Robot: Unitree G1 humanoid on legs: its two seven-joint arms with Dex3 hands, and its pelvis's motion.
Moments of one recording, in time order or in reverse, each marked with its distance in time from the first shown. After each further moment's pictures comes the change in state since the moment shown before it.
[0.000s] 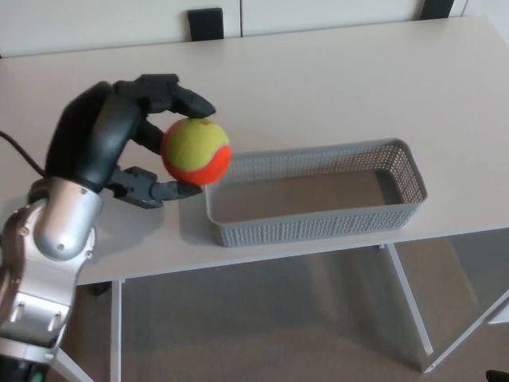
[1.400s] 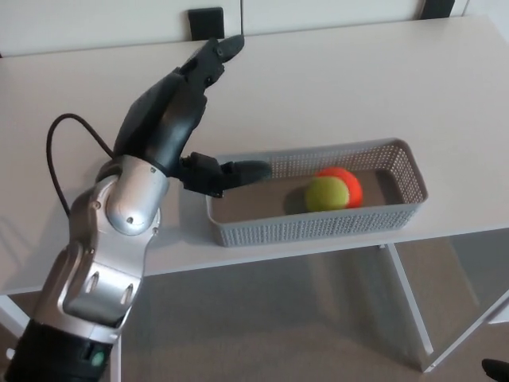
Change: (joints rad) left_arm -0.076 -0.131 -0.071 -0.039 0.069 0.239 -0.092; right_arm -0.025 0.001 0.003 -0.010 -0.001 0.015 0.009
